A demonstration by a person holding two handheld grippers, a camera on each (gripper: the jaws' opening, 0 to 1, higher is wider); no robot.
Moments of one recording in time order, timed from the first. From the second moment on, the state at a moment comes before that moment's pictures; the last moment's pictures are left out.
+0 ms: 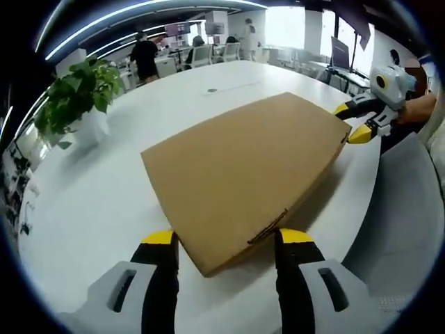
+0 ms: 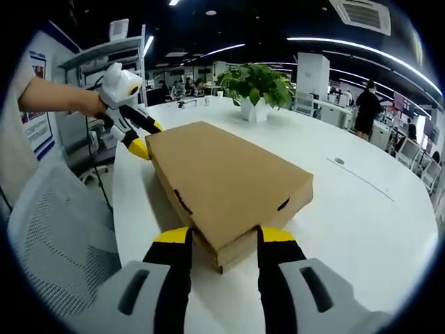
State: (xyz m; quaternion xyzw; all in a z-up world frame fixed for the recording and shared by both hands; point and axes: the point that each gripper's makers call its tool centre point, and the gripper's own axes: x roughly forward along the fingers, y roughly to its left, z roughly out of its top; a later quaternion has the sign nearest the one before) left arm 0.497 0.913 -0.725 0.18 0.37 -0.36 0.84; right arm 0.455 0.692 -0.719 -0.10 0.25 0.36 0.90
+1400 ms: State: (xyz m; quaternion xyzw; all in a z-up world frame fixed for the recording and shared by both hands) left arm 0.497 0.907 -0.676 0.09 0.34 -0.35 0.87; right arm 0.458 0.698 -0.672 -0.11 0.21 0.36 0.90
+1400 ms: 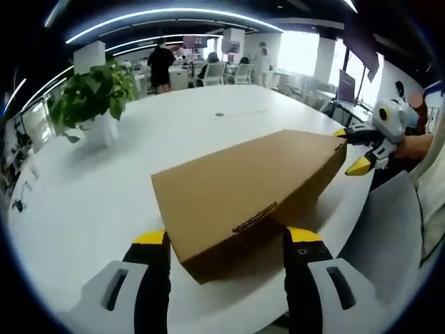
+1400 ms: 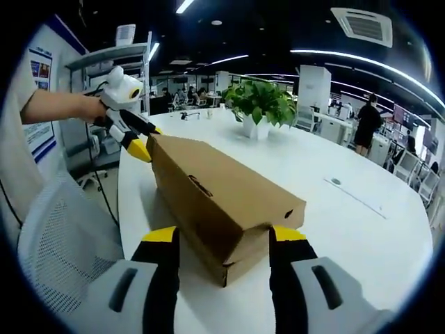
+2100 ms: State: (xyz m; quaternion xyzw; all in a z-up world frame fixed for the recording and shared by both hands) left arm 0.529 0.900 -0.626 0.09 0.28 -0.35 0.89; right arm 0.493 0.692 -0.625 -0.11 0.17 0.36 0.91
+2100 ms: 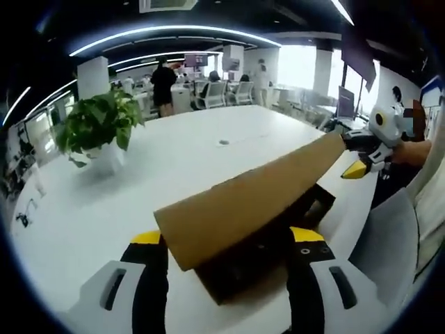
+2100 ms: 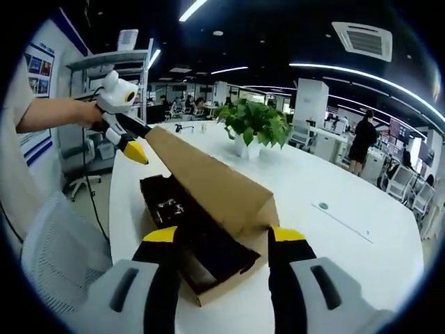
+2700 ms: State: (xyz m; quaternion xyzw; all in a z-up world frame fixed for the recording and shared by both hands) left arm 0.577 0.911 -0.609 0.10 0.25 -0.29 0.92; right arm 0.523 0.687 -0.609 -0.11 0.15 0.35 0.92
